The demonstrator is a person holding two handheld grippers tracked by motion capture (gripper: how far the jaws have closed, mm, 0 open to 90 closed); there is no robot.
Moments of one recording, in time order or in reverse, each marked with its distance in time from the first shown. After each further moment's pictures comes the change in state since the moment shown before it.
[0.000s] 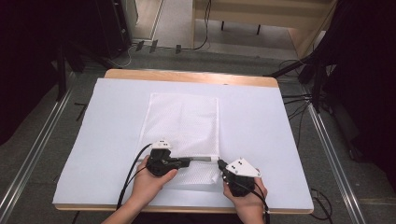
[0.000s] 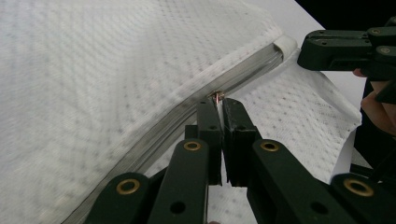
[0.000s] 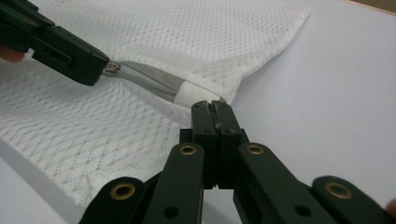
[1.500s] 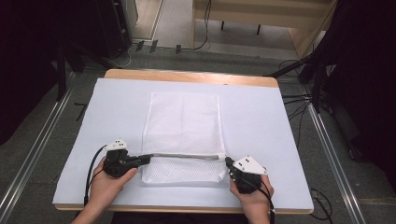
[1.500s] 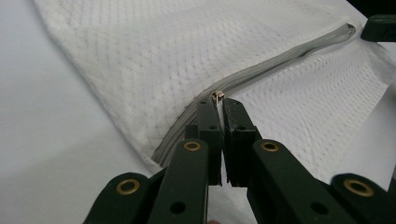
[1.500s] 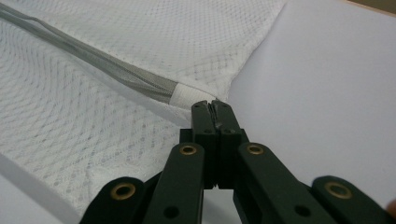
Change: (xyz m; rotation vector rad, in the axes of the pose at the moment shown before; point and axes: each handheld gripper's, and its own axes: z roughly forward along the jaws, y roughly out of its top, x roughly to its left) left arm 0.052 -0.031 -0.093 -0.046 0.174 -0.027; right arm -0.019 -0.004 -0.001 0.012 -0.055 0.011
